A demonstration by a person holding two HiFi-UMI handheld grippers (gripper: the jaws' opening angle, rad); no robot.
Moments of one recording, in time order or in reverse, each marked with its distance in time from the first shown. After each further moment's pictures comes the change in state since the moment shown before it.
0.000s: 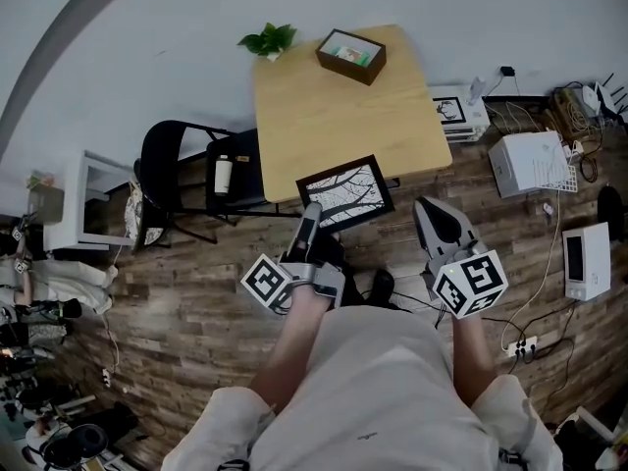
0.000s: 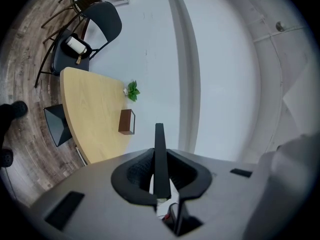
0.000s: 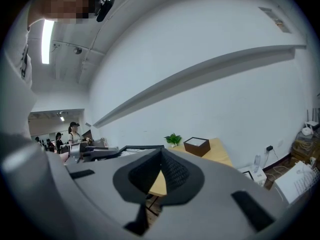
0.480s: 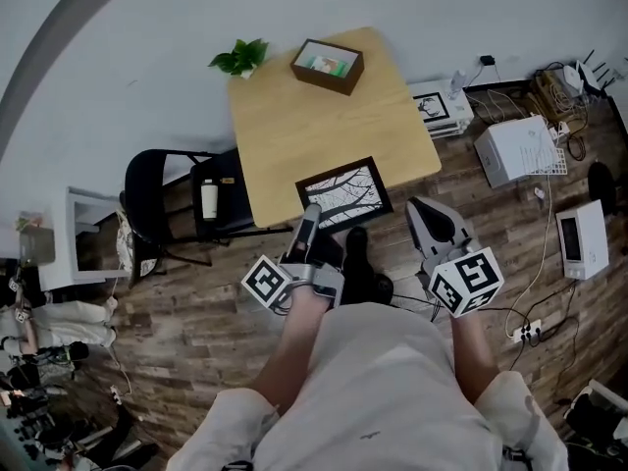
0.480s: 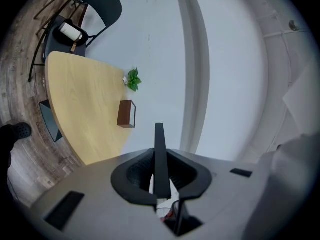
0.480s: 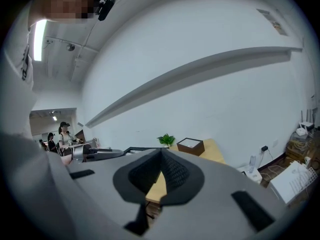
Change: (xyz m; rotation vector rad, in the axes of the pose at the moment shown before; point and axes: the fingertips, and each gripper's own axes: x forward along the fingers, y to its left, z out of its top) left arm 0.070 0.020 0.015 -0.022 0.114 0.018; right arm 0.045 -0.029 0.012 0.017 0.016 -0.073
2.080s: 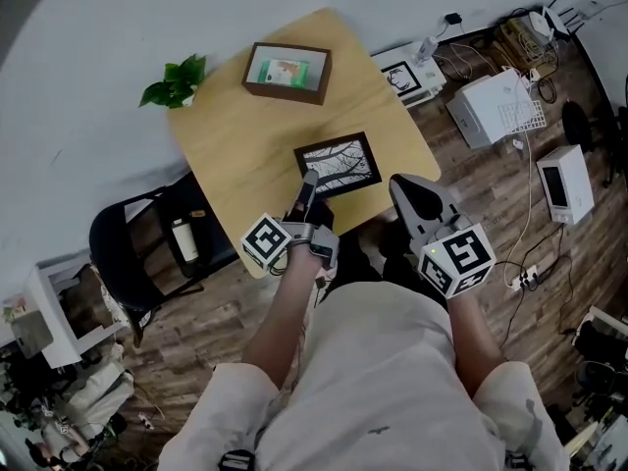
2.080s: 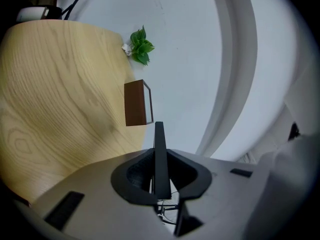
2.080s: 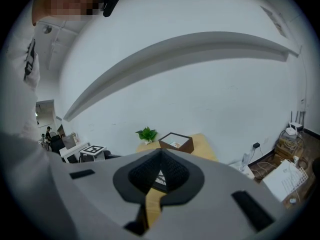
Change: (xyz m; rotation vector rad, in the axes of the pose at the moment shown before) left arm 0.213 0.131 0.085 0.054 0.313 0.166; right arm 0.178 -0.088 0.006 0.029 0.120 -0.181
